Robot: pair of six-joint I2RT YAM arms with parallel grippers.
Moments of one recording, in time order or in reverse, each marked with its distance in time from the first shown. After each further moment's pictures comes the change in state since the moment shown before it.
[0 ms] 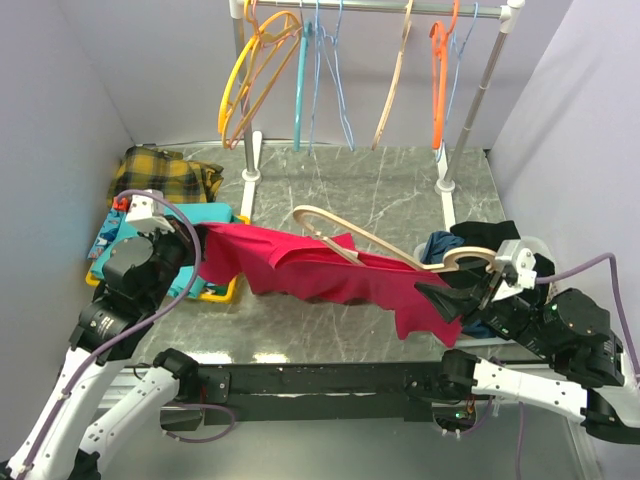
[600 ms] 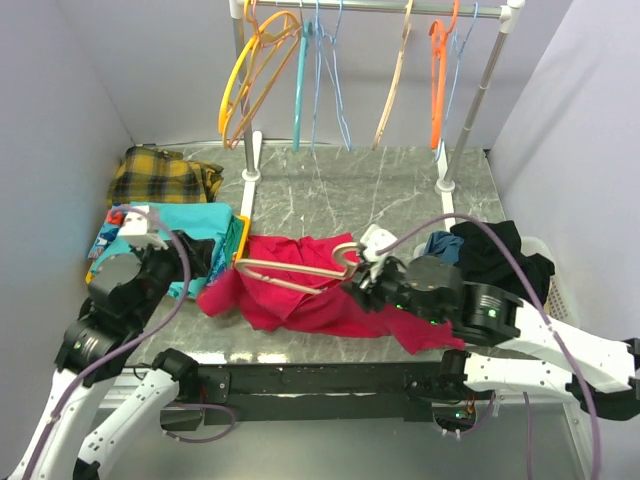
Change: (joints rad) left arm 0.007 -0.086 -0.007 -0.110 0.060 0.067; right arm 0.000 0.463 -0.012 0.096 -0.020 0.006
